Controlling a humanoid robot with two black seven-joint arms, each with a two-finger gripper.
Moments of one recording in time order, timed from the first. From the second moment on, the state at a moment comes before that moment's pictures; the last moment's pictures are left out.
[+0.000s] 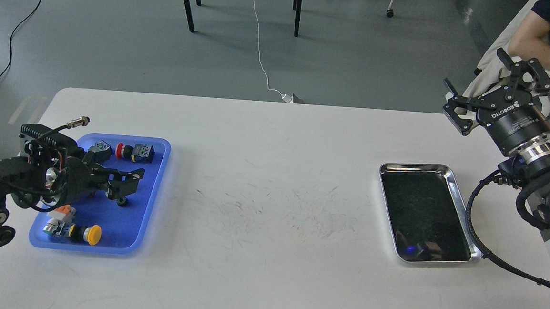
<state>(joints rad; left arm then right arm) -0.58 0.90 -0.33 -1.37 1.80 -0.05 -0.05 0.48 -0.58 1.02 1.06 0.37 0.49 -0.02</state>
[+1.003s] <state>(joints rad) -0.54 0.80 -0.33 -1.18 1.88 -0.03 -0.07 0.47 -0.58 1.02 1.06 0.37 0.49 -0.02</state>
